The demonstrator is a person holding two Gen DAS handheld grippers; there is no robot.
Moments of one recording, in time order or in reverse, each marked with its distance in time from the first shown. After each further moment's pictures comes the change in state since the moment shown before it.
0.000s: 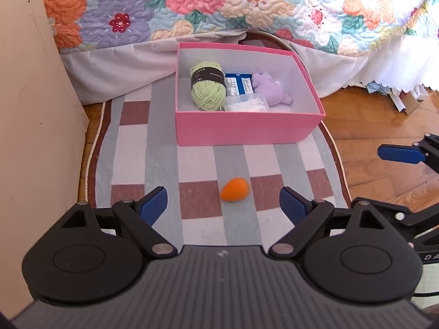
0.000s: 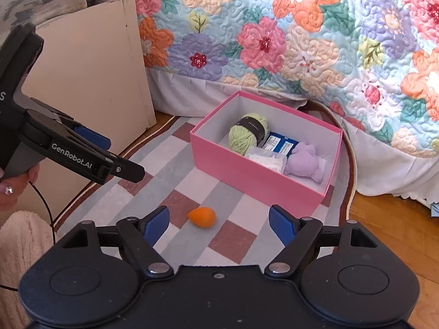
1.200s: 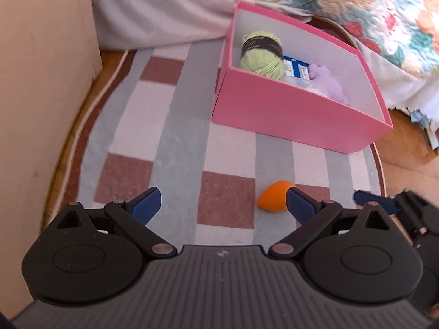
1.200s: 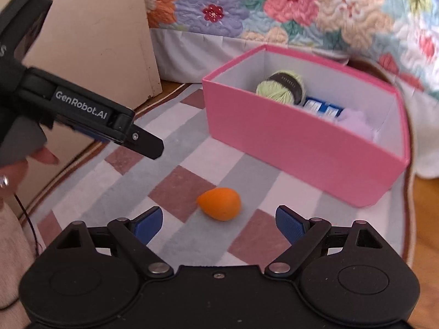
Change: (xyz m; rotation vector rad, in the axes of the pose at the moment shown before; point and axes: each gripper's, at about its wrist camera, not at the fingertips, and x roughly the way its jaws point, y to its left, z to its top) left arm 0.104 0.059 -0.028 -0.253 0.014 0.040; right arm 0.135 0.004 -0.049 0.005 0.002 0.094
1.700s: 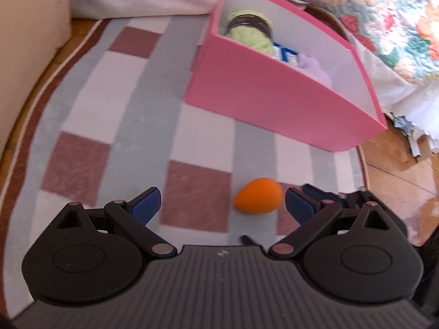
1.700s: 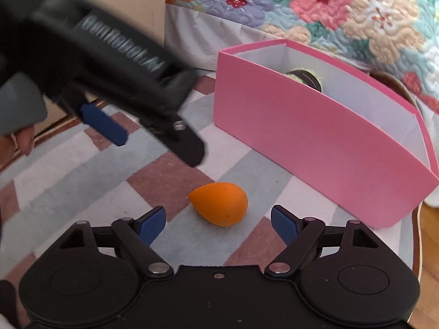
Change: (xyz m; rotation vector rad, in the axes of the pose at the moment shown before) left arm 0.046 -0.005 -0.011 -0.044 0.024 -0.143; right arm 0.055 0.019 -0.020 -0.187 -0.032 -0.094
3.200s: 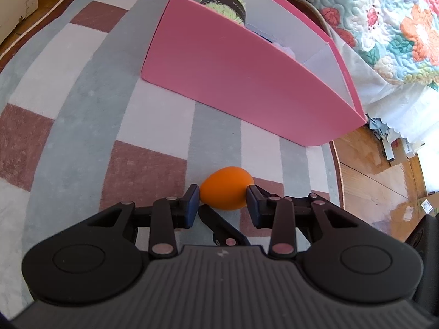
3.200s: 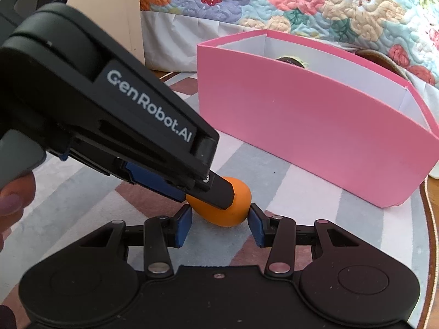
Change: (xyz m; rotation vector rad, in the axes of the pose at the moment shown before) left arm 0.030 -0.012 -0.012 -0.048 0.008 -0.137; right arm 0.011 -0.007 -0.009 0.134 -0.028 -0.014
